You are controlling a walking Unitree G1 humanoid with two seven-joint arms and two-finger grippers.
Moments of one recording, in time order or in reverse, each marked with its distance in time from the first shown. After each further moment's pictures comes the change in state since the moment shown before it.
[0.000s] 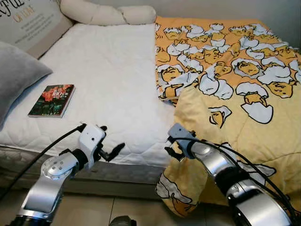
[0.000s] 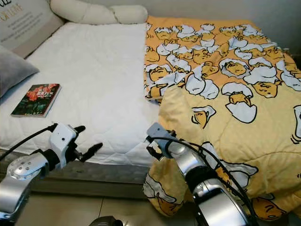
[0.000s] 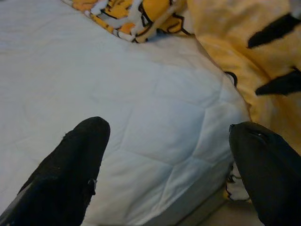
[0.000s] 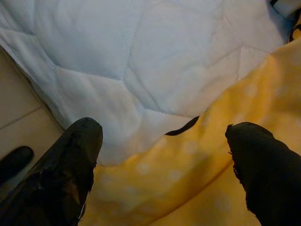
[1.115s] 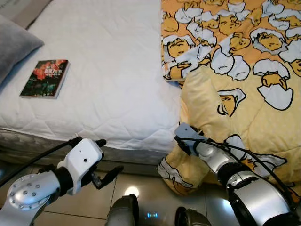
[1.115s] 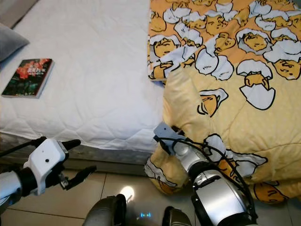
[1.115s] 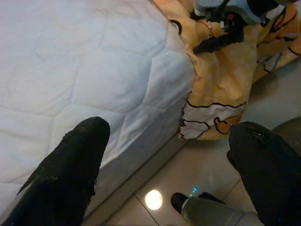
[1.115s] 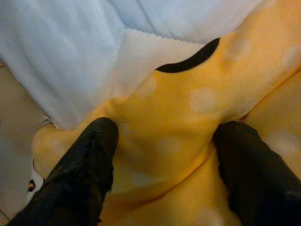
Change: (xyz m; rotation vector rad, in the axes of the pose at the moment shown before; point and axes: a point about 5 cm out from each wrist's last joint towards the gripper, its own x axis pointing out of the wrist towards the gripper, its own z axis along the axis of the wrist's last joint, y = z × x) left arm -0.069 -0.038 0.038 0.098 0.086 -0.111; right arm 0.001 -0.016 -0.015 -0.074 0.033 -0.202
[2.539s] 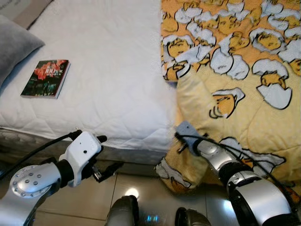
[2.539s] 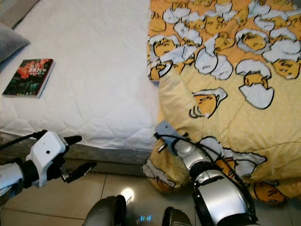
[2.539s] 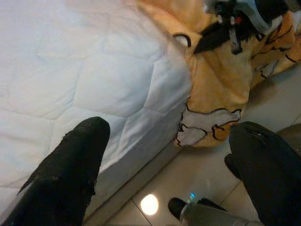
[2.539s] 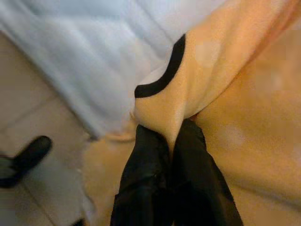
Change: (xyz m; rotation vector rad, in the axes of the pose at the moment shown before) left arm 0.012 0.015 0.001 -0.028 -0.024 -0.010; right arm -0.002 0.004 0.005 0.151 -0.084 0.179
